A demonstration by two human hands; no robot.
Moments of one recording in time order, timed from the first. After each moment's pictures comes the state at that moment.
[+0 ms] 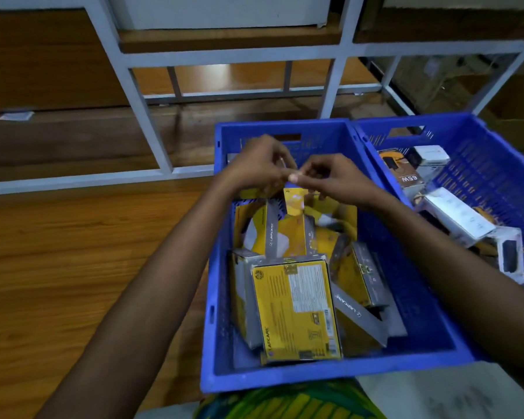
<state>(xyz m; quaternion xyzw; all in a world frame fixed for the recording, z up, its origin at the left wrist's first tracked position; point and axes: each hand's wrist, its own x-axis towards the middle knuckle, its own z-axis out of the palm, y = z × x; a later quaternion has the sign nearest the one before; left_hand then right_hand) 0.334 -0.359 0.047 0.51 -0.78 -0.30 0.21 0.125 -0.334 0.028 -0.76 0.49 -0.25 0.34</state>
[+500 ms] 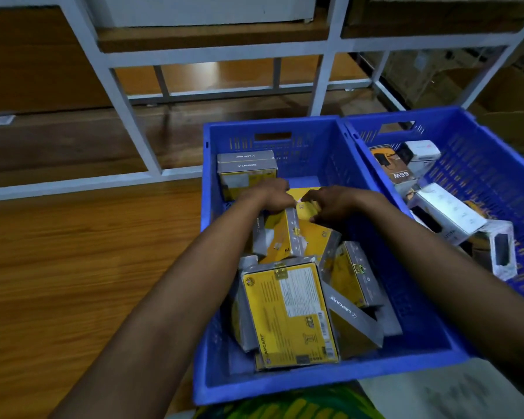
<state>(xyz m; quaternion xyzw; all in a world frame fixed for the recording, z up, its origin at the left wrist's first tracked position) 0.282 -0.386 -0.030 0.57 -0.77 -0.27 -0.06 0.101 -0.370 -0.026 -0.76 0.57 0.20 0.22</state>
